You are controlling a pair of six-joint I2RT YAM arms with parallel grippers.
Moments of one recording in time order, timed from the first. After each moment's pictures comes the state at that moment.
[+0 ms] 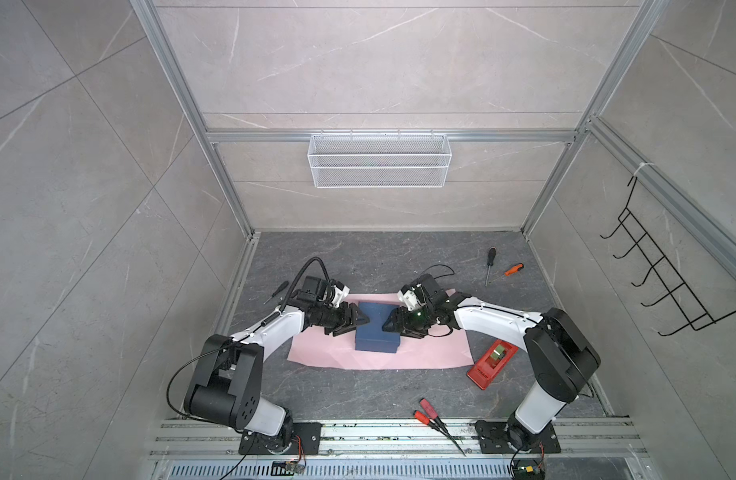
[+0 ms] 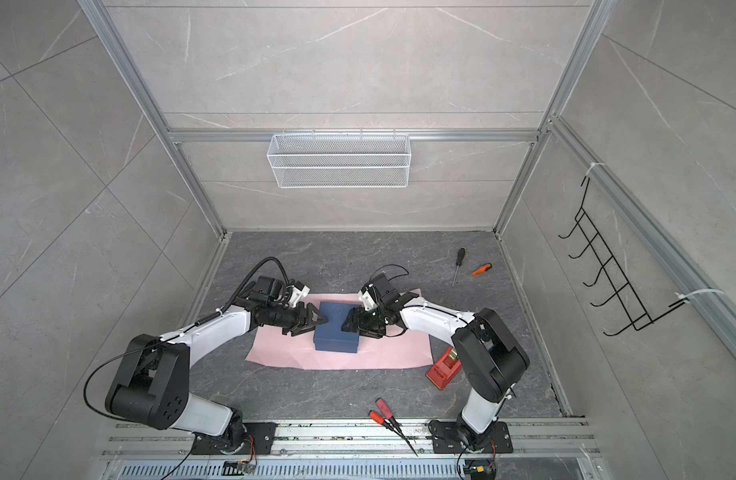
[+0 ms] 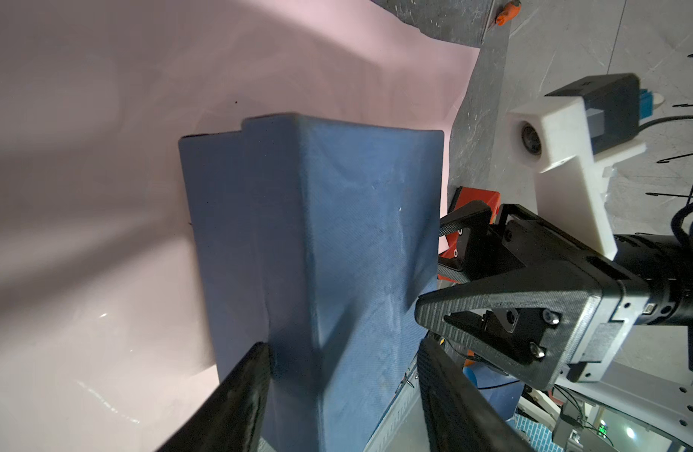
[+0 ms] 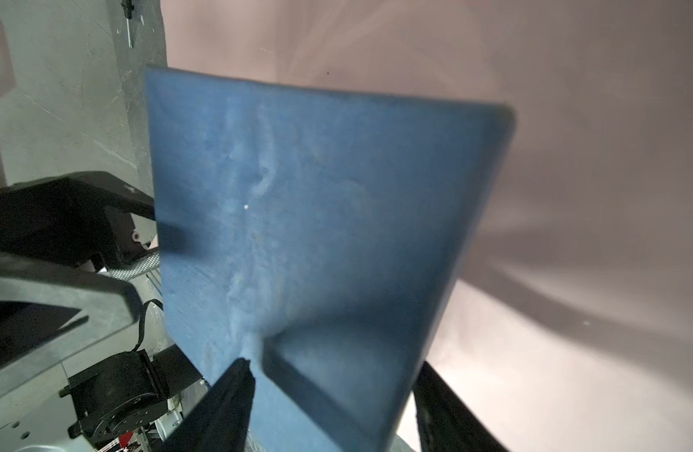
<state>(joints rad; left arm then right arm) -0.31 1.48 0.81 -0.38 0.77 -0.49 0.66 1.72 1.06 -0.35 -0.52 0.70</state>
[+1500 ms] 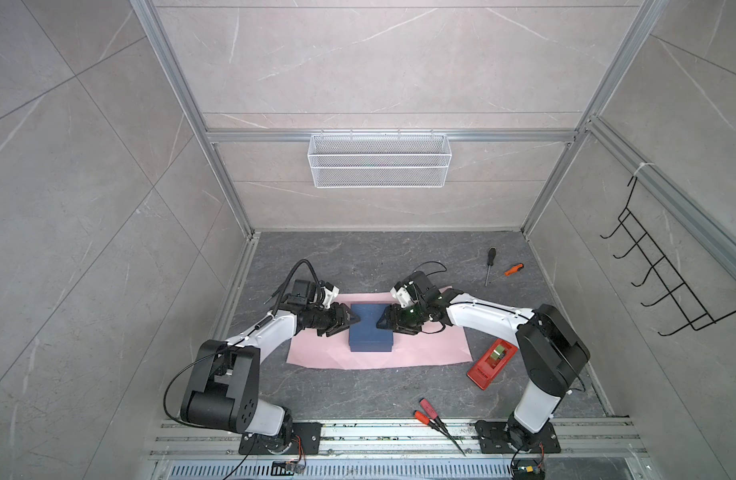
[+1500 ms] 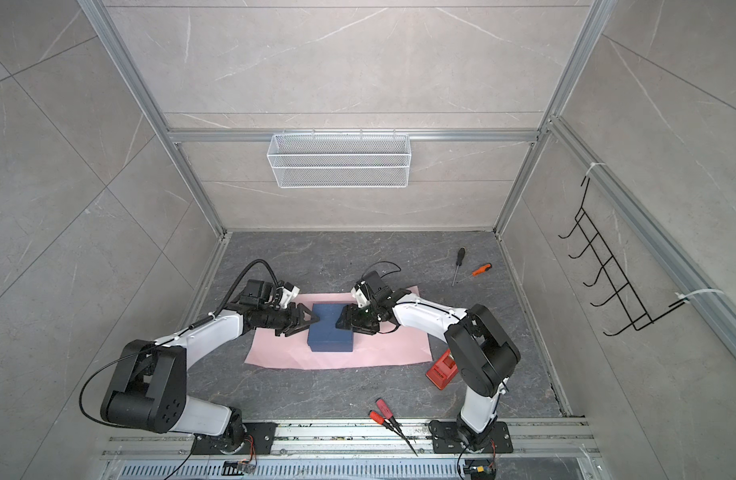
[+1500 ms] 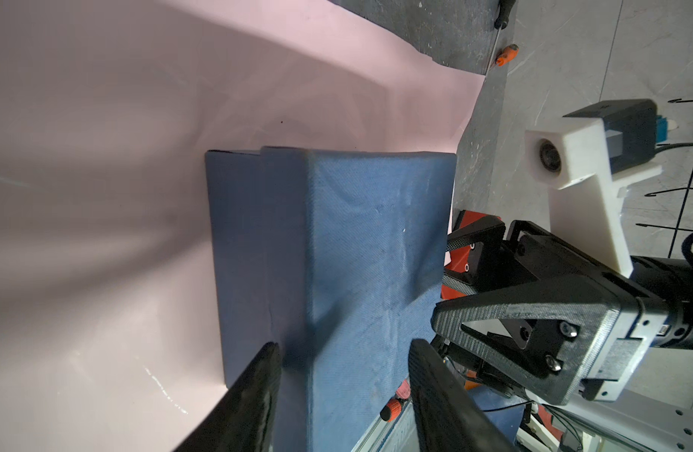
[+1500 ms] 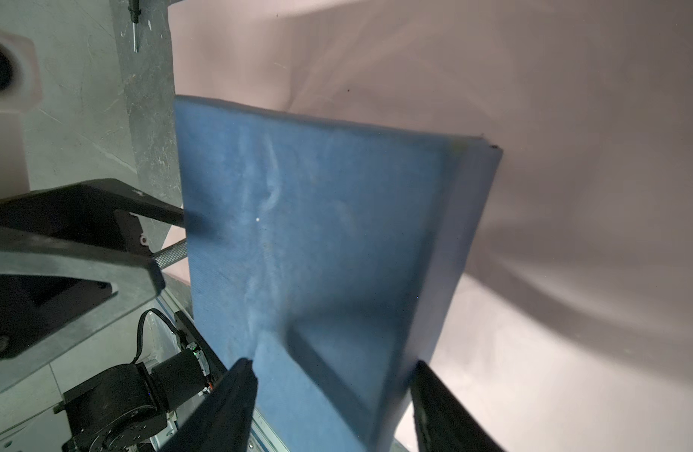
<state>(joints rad) -0.23 1.46 0.75 -0.33 0.77 -0.50 0.69 1.78 1.14 -0.36 -0.49 0.71</state>
